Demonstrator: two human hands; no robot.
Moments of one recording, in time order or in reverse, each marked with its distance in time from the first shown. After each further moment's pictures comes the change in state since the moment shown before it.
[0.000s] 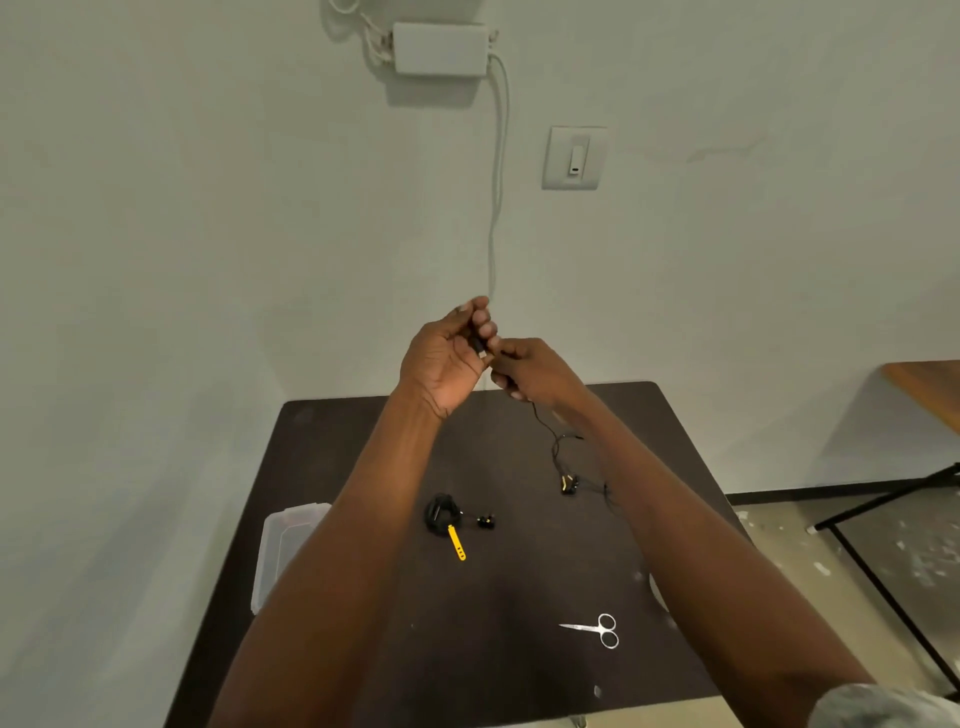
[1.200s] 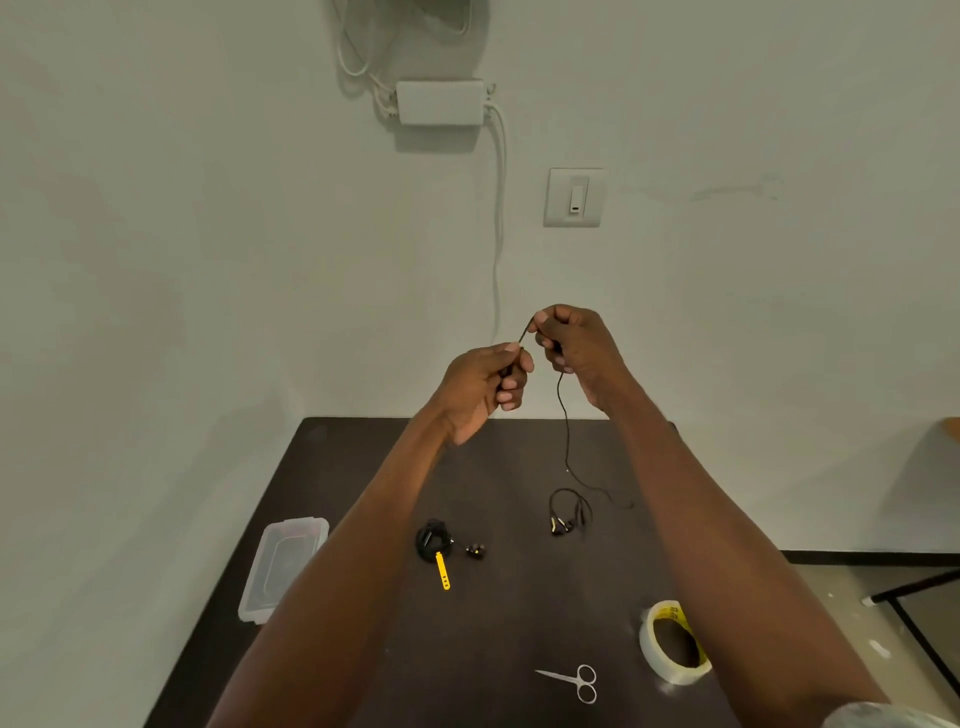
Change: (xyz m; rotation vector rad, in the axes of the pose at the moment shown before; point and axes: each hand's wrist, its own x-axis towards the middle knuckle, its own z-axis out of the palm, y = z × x) left_hand 0.011 -0.043 0.045 0.683 -0.070 0.045; right_hand 0.011 -0.014 -0.096 0.273 0.133 -0.136
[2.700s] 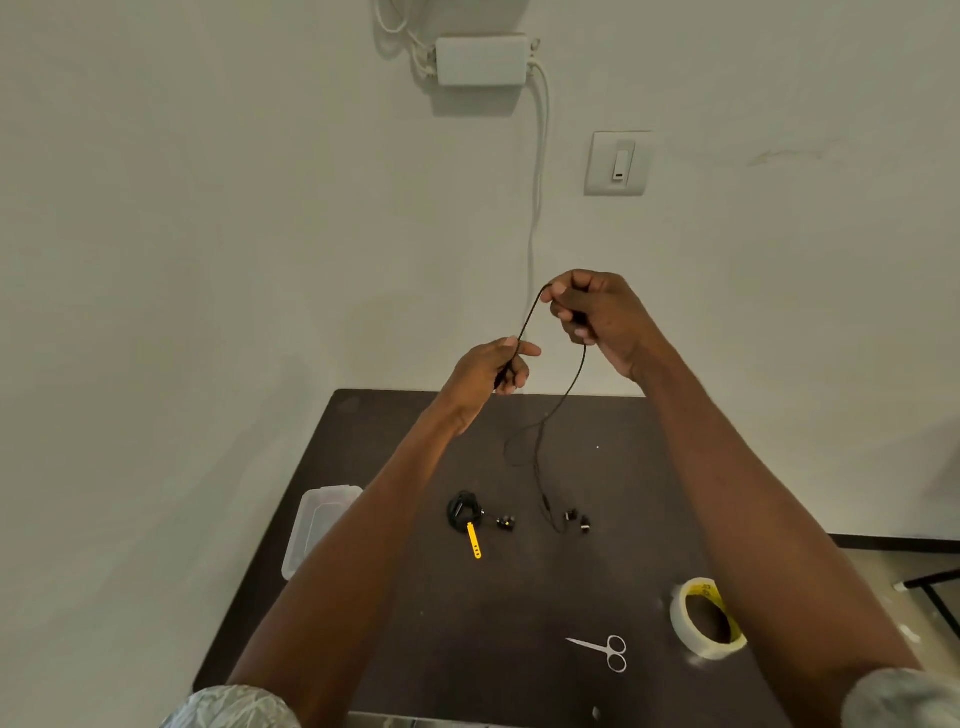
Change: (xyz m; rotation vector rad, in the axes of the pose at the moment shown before) left_hand -0.015 -0.024 -0.048 0.323 0.127 0.034; right_hand -0.001 -0.015 0.018 0.043 -0.174 -0.040
